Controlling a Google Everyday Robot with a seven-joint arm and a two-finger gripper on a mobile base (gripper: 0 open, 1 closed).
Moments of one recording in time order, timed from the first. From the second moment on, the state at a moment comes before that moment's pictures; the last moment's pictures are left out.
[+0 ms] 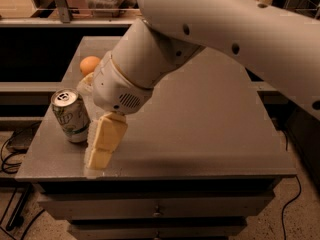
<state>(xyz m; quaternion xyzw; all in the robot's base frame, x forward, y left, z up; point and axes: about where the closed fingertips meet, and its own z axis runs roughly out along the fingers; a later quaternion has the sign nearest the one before) 0.391 0.141 0.928 -0.77 0.53 0.26 0.25</state>
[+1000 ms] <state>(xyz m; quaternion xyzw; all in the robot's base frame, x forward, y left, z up) 0.430 0.113 0.926 -0.72 0.54 0.24 0.35</state>
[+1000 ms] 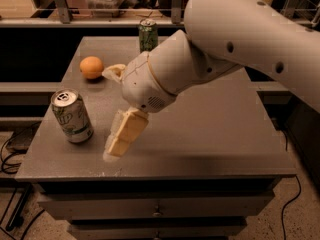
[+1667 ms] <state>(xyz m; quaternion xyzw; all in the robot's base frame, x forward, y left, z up) 0.475 0.140 0.917 -0.72 0.49 0.27 0.41</state>
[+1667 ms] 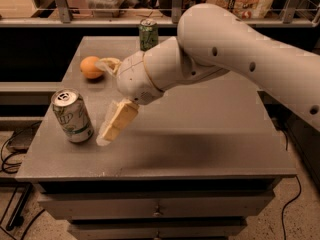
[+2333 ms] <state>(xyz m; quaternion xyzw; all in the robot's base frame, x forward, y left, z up) 0.498 0.174 0.888 -0.71 0.47 0.32 0.43</state>
